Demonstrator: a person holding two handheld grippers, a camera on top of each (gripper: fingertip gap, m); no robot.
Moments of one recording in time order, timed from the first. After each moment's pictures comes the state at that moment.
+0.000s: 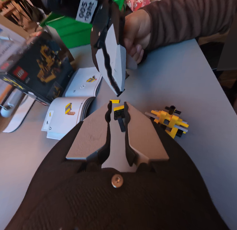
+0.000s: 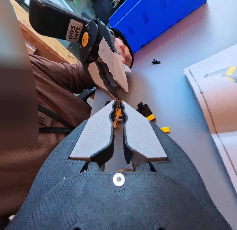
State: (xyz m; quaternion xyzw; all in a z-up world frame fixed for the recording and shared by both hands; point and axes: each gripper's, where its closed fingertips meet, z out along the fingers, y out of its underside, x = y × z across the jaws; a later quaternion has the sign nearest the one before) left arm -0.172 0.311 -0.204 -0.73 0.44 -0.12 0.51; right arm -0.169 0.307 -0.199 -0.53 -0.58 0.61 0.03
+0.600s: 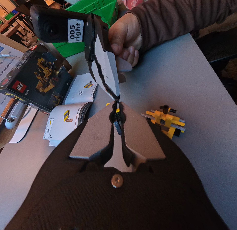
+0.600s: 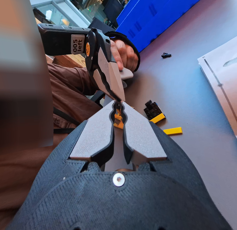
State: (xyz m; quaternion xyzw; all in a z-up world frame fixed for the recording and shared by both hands) left arm -0.161 0.304 -0.206 -0.70 0.48 -0.10 0.52; right arm -0.168 0.298 -0.198 -0.53 -0.55 0.64 -0.04
